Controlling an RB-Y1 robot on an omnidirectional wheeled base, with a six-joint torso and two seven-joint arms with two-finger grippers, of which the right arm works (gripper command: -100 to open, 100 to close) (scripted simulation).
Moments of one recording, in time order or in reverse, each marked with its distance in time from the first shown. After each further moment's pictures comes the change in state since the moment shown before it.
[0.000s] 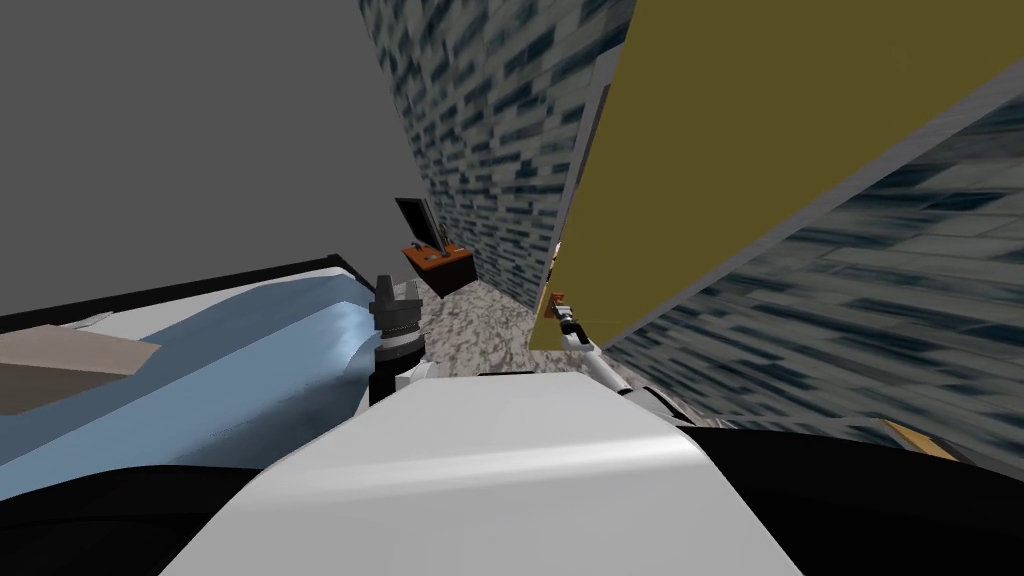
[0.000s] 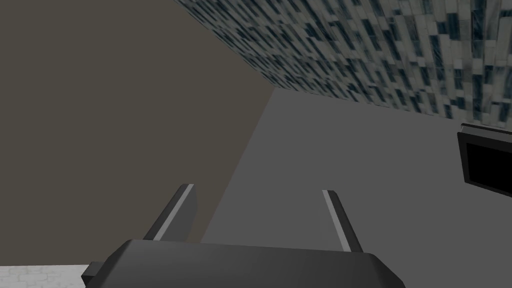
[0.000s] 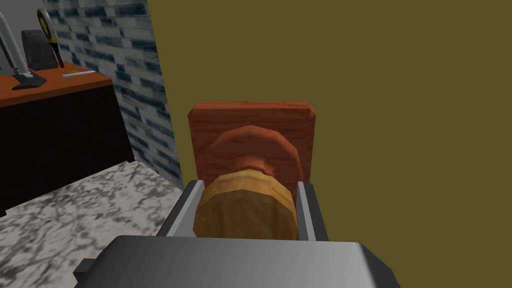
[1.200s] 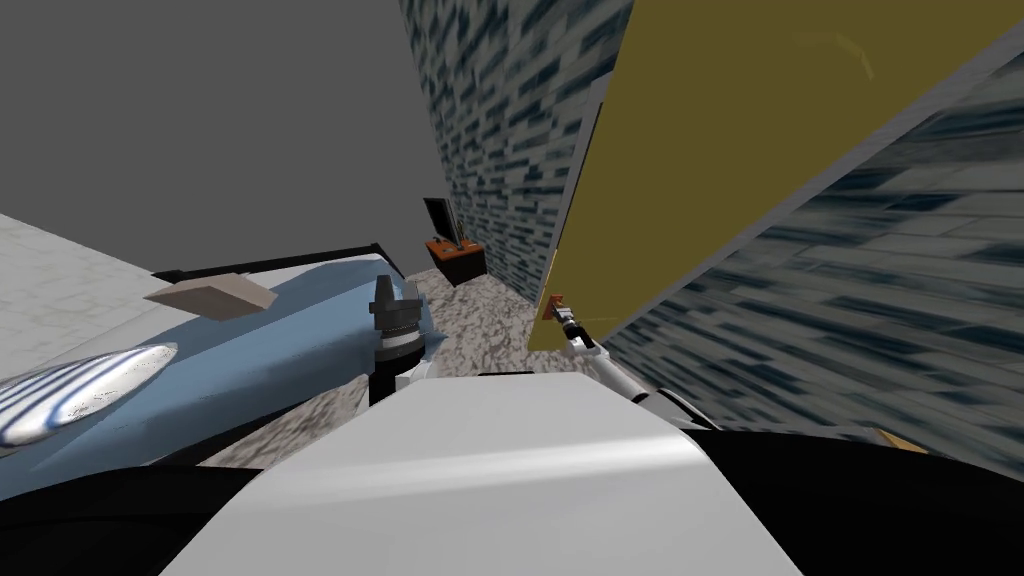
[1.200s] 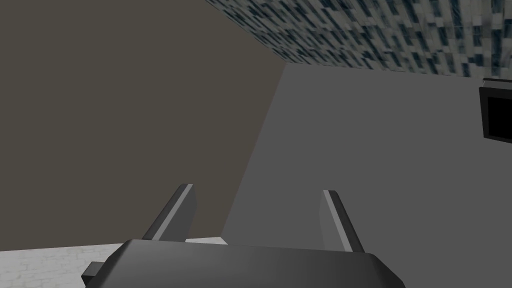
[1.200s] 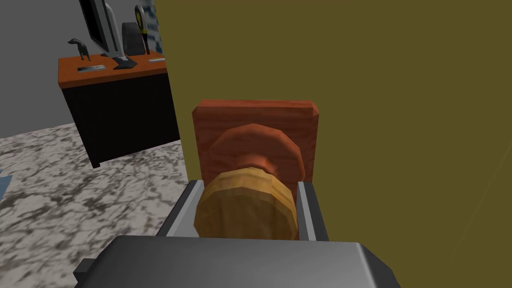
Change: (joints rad) arm 0.040 -0.120 0.127 -0.054 0.016 -0.047 -0.133
